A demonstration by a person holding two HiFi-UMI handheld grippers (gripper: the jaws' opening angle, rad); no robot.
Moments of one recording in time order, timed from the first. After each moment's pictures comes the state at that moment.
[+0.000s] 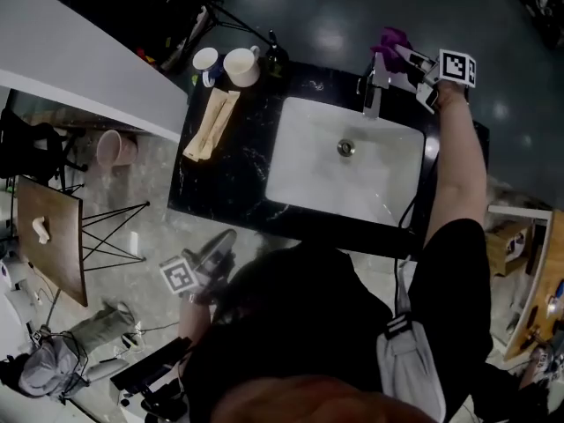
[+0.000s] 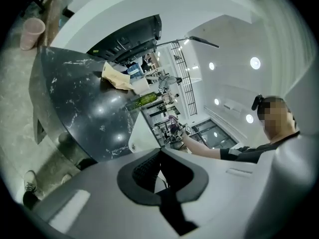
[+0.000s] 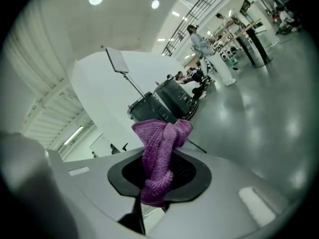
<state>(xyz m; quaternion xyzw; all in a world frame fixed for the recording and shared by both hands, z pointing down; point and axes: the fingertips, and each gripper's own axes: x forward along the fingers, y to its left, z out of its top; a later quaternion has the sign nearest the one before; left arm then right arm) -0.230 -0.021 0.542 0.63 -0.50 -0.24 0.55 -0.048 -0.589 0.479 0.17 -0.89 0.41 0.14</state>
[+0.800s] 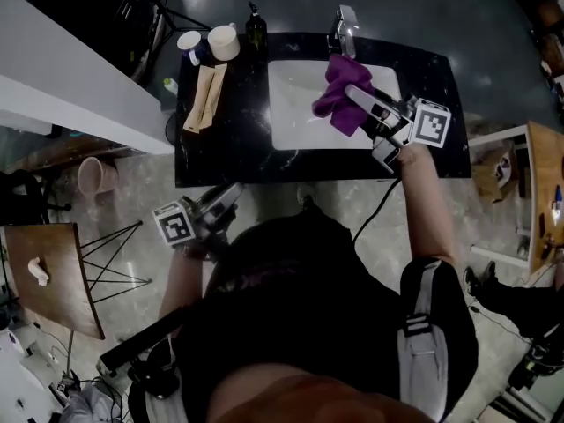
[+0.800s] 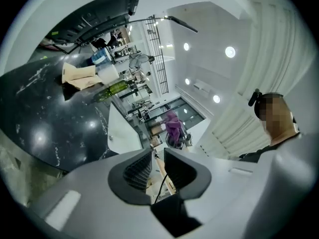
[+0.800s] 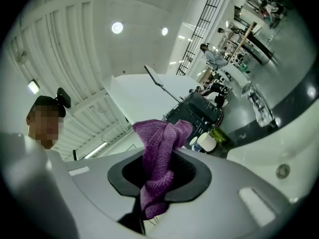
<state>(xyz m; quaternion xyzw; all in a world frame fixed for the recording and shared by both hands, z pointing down) -0.248 -0.012 0.483 0.78 -0.31 -0.20 0.50 -0.080 -0.213 0.358 0.07 -0.92 0.39 -0.05</state>
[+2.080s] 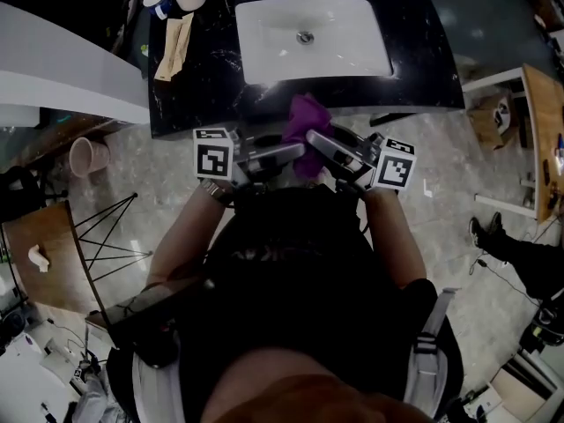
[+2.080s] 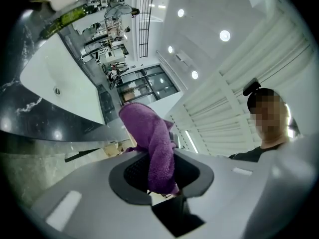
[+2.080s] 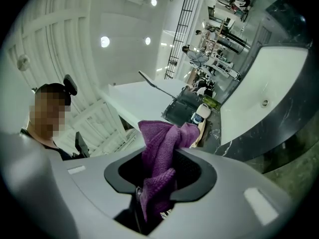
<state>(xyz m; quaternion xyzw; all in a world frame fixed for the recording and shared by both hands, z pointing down) -0.049 0.031 0.448 0.85 -0.08 -0.10 0.51 -0.046 0.011 0.432 0.10 -0.86 0.49 -0.10</state>
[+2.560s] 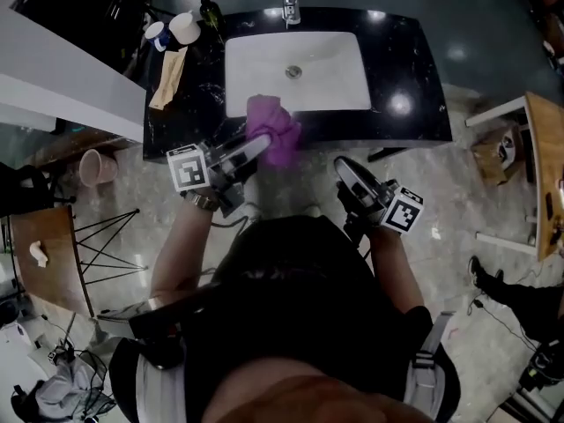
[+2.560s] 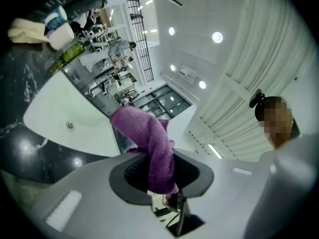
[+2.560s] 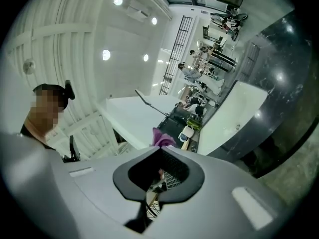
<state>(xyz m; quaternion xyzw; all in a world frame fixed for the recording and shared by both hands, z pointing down) -0.046 -0.041 0.434 0.84 -0.24 -0.16 0.46 0.100 -0.011 0.444 0.18 -0.84 0.48 -0.16</state>
